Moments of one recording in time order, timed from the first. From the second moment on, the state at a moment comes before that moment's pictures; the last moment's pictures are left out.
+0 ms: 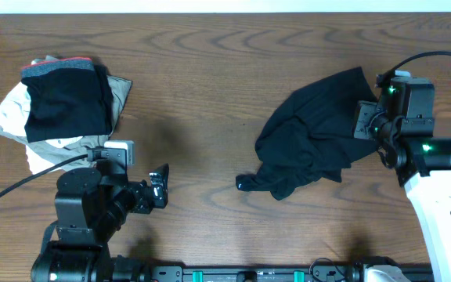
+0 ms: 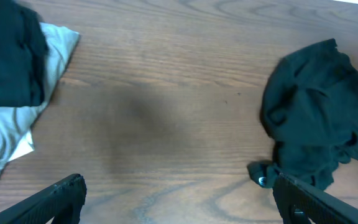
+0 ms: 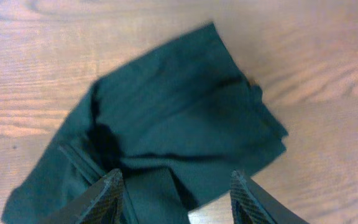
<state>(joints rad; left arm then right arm) -0.08 0.60 0.82 -0.89 0.22 -0.15 0.03 1.23 1.06 -0.72 0.05 0.18</state>
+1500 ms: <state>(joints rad) -0.08 0.82 0.82 -0.89 0.23 -0.15 0.61 1.42 1.18 -0.56 -0.32 0.02</state>
